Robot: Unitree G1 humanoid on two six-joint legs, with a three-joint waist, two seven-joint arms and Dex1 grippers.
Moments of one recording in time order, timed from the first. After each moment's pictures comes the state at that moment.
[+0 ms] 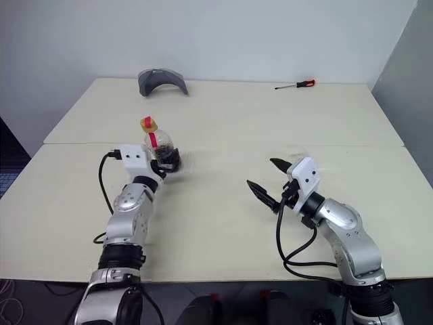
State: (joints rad) left arm -0.53 0.23 0.20 0.40 -0.13 0.05 -0.16; right arm -0.21 -0.39 0.04 -0.41 0.36 0.38 0.59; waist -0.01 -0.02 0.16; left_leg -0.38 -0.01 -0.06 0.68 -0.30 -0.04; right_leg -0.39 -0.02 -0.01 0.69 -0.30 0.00
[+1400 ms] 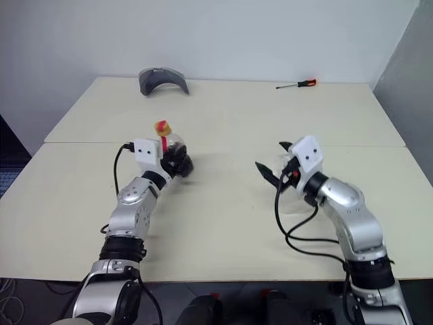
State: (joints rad) left arm -0.54 0.28 0.11 0.33 -0.22 0.17 -0.43; right arm -0.51 -0.43 0.02 -0.23 0.32 0.50 0.55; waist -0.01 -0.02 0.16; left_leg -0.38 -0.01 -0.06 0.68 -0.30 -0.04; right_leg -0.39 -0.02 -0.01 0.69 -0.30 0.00
